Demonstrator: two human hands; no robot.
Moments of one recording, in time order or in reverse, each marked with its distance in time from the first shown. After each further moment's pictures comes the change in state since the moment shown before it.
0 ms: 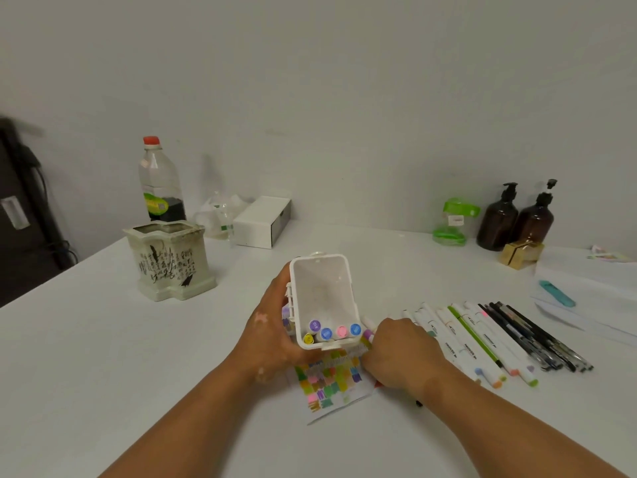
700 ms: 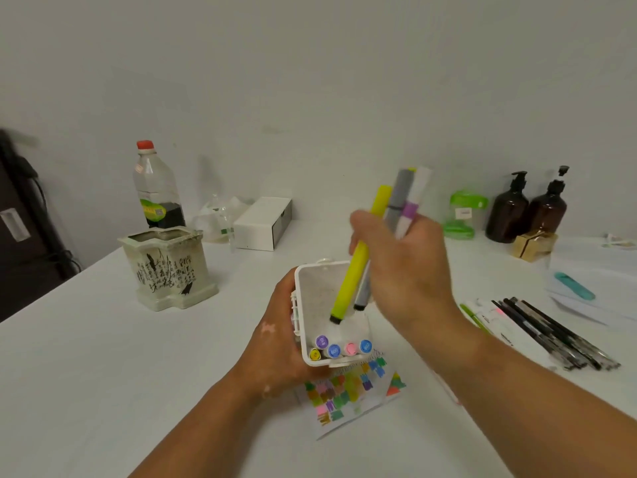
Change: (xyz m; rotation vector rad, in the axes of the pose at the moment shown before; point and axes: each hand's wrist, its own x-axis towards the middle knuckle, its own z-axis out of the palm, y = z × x) left_hand 0.004 0.000 0.001 0.025 -0.026 0.149; right_hand -0.038 -0.070 -0.117 1.347 0.494 -0.286
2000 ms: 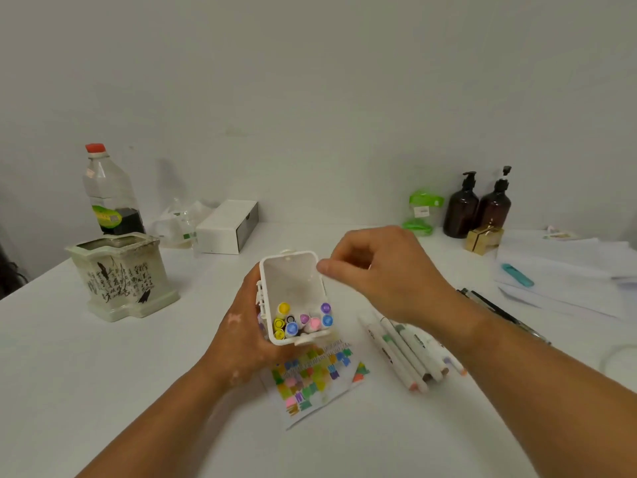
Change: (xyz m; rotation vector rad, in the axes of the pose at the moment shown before) left_hand 0.015 -0.001 0.003 0.024 -0.009 -0.095; right_hand 0.022 0.017 -0.063 -0.631 -0.406 -0.208
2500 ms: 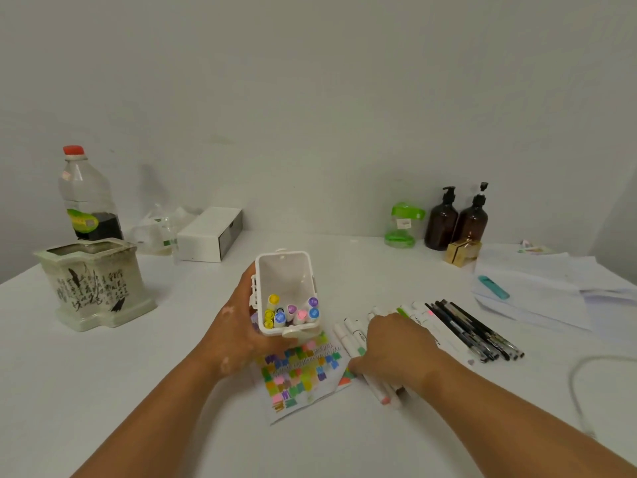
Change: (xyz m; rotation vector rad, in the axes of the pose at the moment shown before) left_hand 0.023 -0.001 0.012 -0.081 -0.082 -0.095; right_hand -0.040 0.097 0.035 -0.707 -0.394 0.486
